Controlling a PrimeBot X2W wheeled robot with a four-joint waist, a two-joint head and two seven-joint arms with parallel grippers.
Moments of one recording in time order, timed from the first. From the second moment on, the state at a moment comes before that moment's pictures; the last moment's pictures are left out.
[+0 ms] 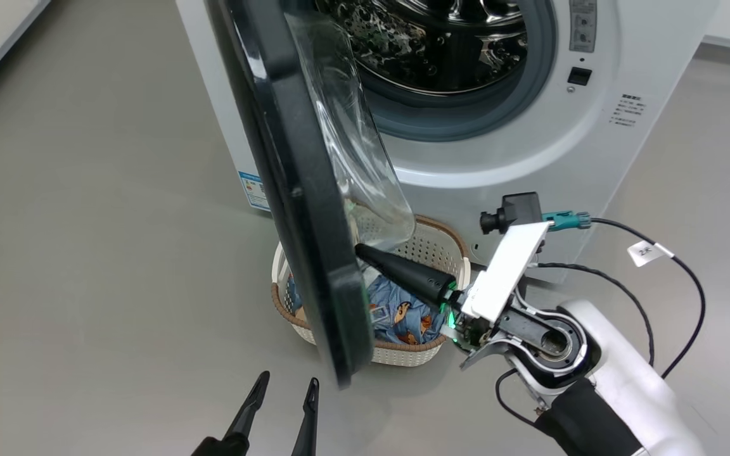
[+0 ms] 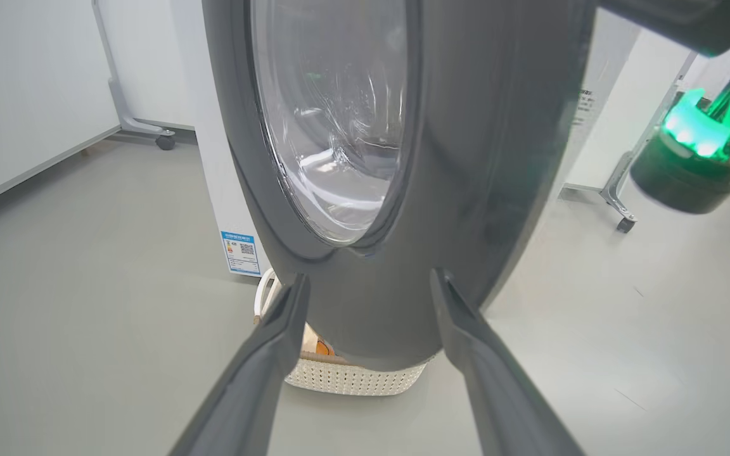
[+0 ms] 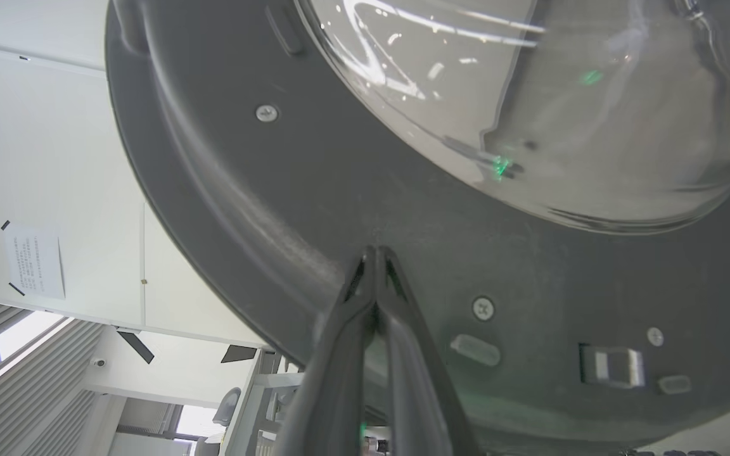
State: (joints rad) left arm 0.18 0.05 -0.46 -0.01 -0.33 0.11 -0.25; right arm -0.42 -0.07 0.59 0.19 1.66 0.12 0.49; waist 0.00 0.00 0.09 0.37
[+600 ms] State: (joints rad) left arm 0.25 0.05 -0.39 -0.05 -0.30 0.12 -0.25; right arm -0.42 -0.07 0.69 0.16 1.72 0.12 0.42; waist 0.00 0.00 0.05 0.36
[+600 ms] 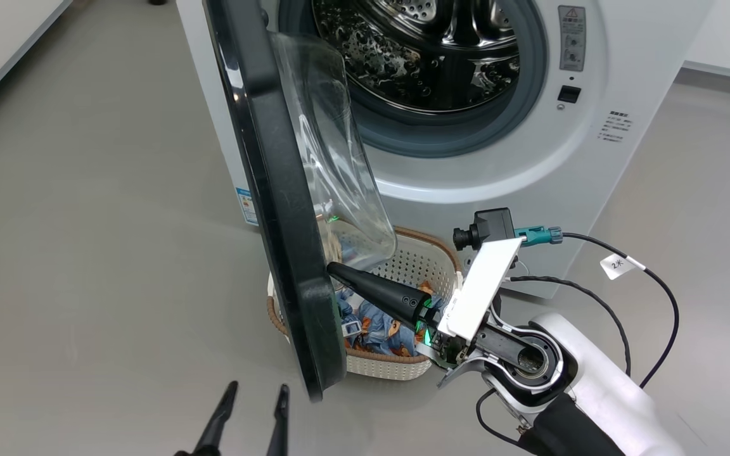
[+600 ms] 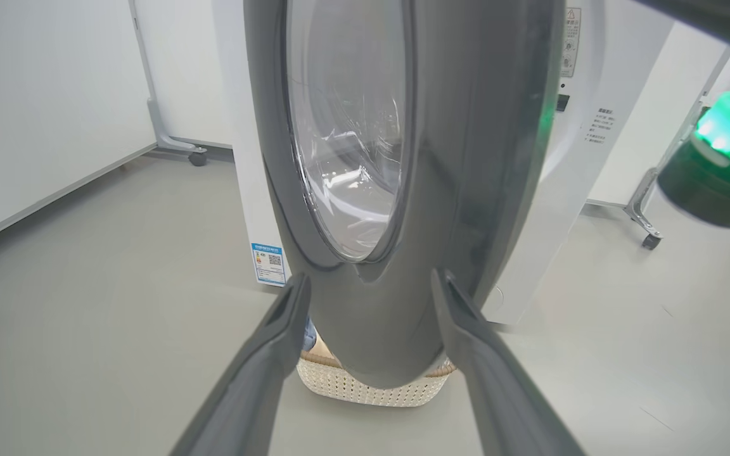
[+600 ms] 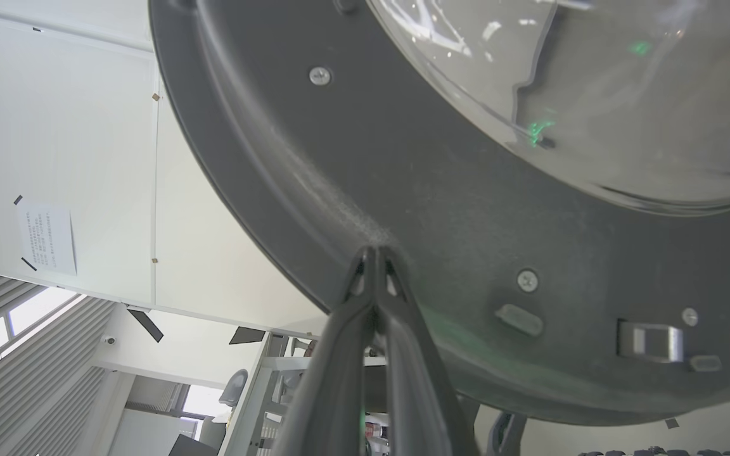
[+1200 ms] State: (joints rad) left arm 0.28 0.05 -0.24 -0.07 -0.26 0.12 -0.25; right arm -0.40 -0.13 0.57 0.11 1.49 0.12 0.19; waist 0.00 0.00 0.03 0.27
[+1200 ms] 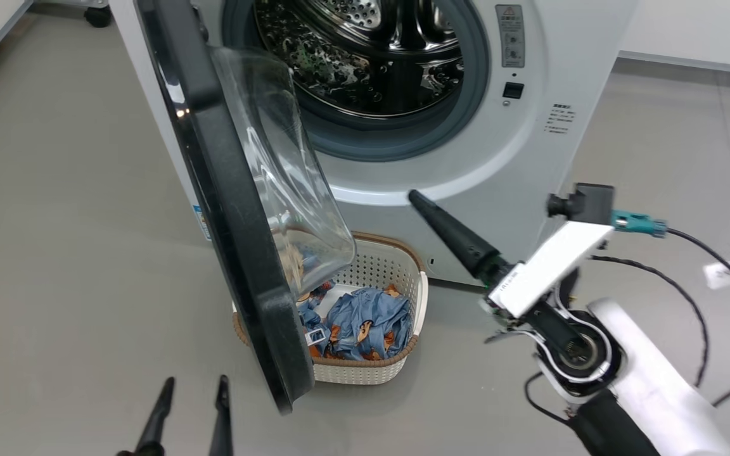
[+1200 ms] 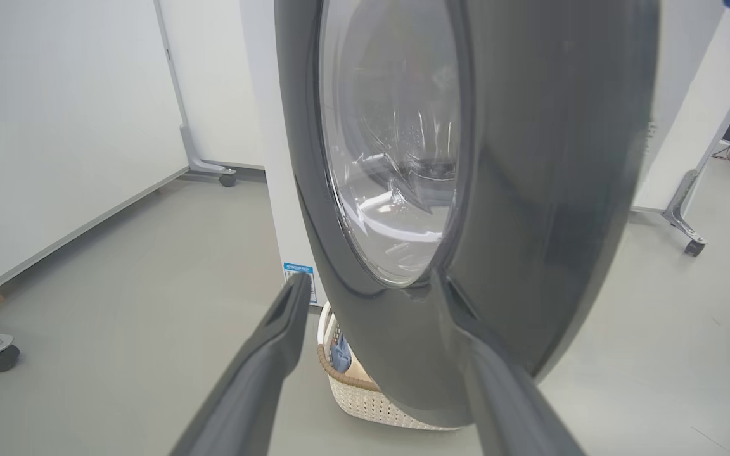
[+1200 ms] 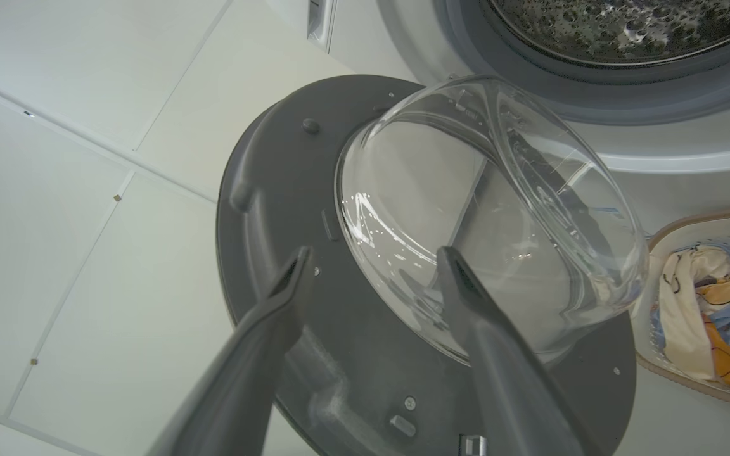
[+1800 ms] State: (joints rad) left arm 0.27 0.11 0.03 0.01 -0.34 0.04 -0.25; right arm -0.19 -0.44 0.53 0.13 1.01 0.12 -0.22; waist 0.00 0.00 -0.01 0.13
